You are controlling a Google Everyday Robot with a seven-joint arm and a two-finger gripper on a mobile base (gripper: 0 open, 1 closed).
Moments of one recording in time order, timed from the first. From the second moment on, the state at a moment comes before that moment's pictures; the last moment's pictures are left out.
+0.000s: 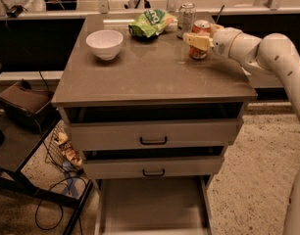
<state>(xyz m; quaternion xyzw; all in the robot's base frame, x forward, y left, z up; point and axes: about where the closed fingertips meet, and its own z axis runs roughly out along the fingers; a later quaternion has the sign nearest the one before) 0.822 -0.184 0.895 -0.28 0.66 0.23 0.66</state>
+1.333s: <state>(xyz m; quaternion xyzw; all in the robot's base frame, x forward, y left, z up) 0.774 -0.206 0.936 -0.28 0.64 0.24 0.67</state>
